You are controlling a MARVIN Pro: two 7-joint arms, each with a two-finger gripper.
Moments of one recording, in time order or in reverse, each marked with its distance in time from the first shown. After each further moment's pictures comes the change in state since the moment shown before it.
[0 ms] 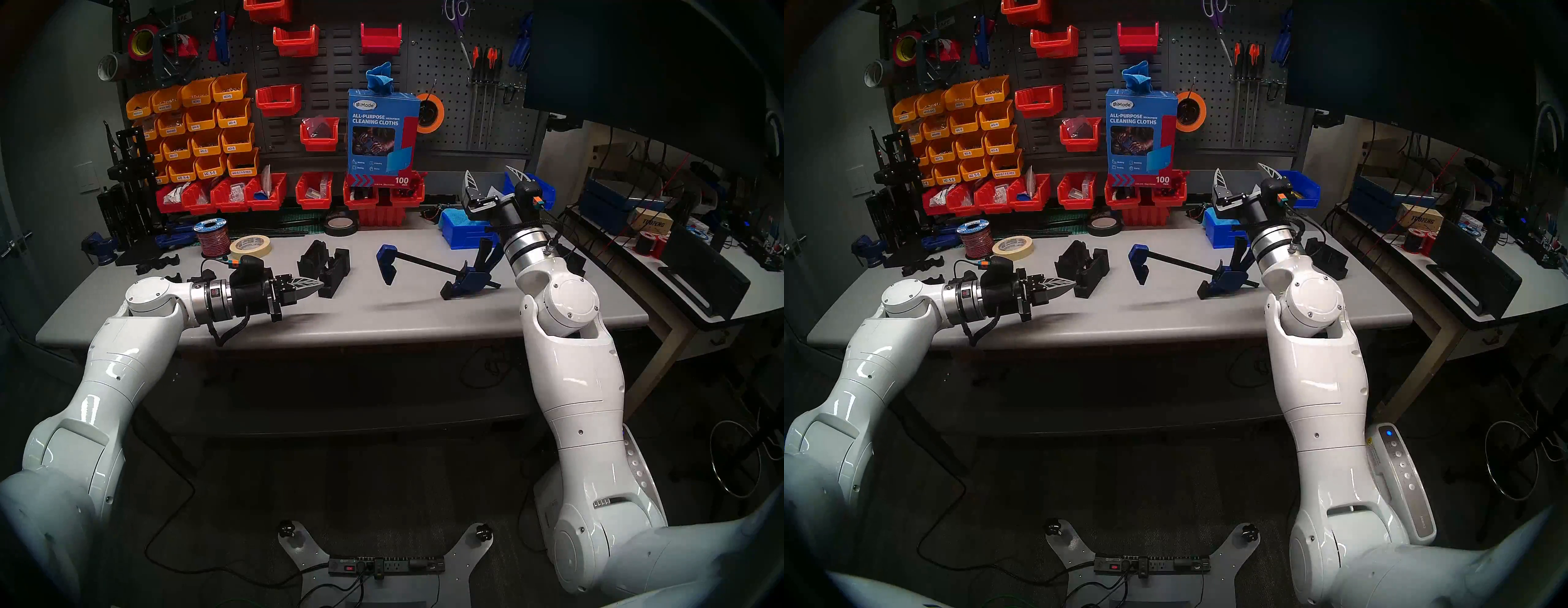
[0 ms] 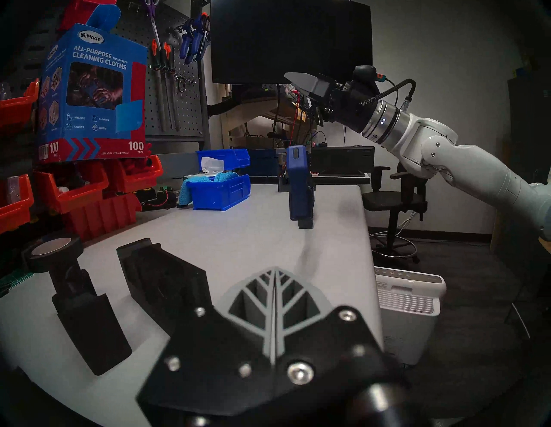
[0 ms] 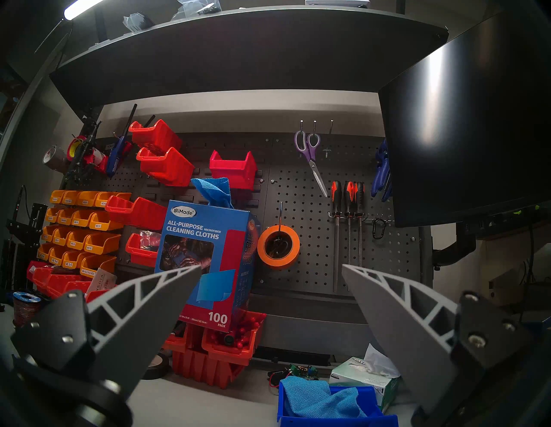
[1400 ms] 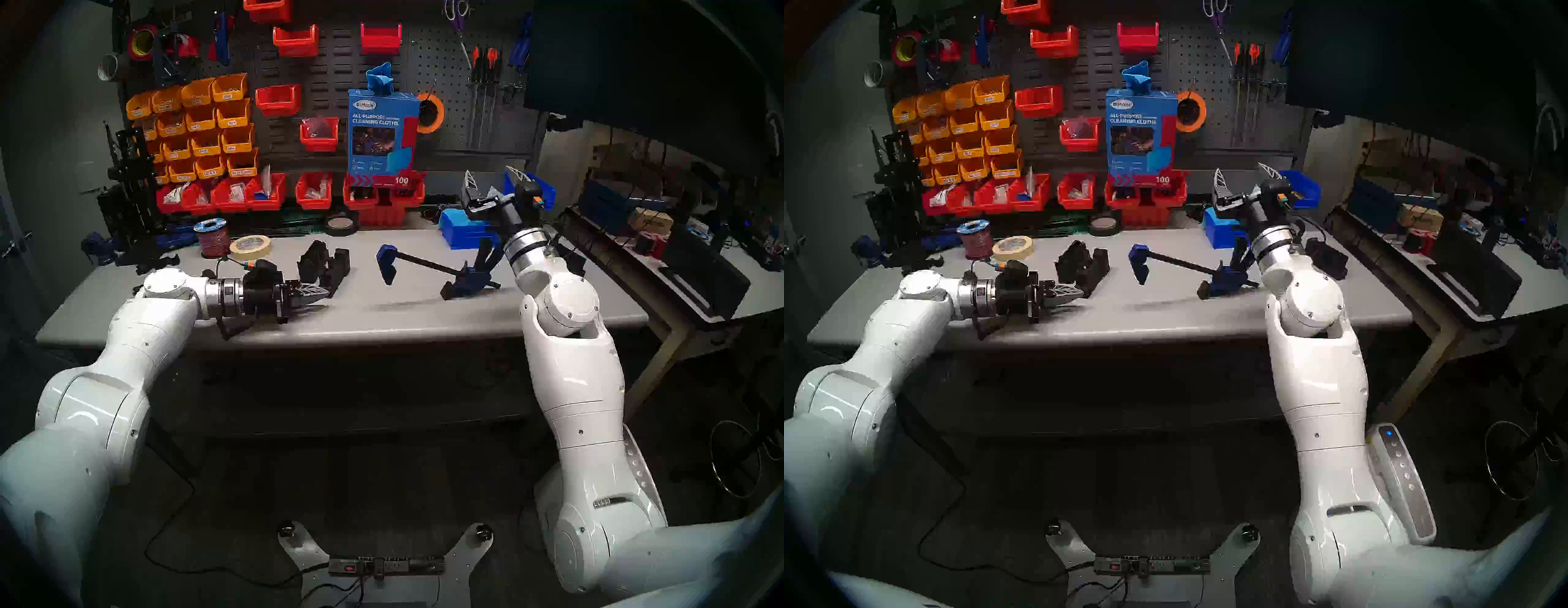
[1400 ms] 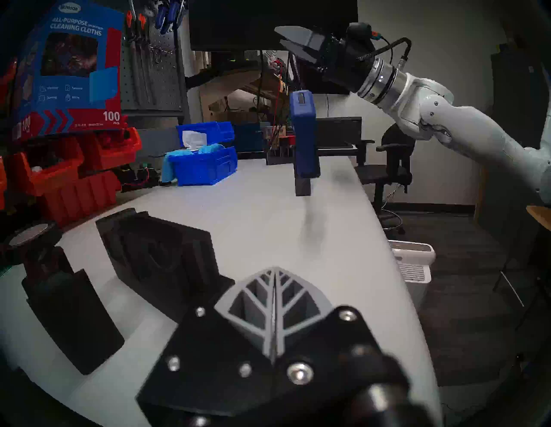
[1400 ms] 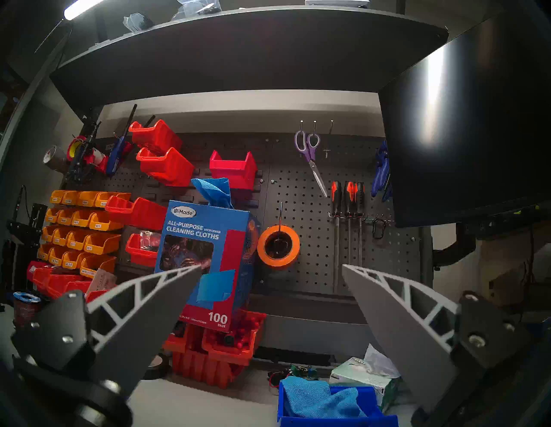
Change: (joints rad) left arm -0.248 -0.112 0.066 0.390 0.175 -0.162 -0.106; right arm 0.000 0.000 0.000 -0.001 0.000 0.000 0.000
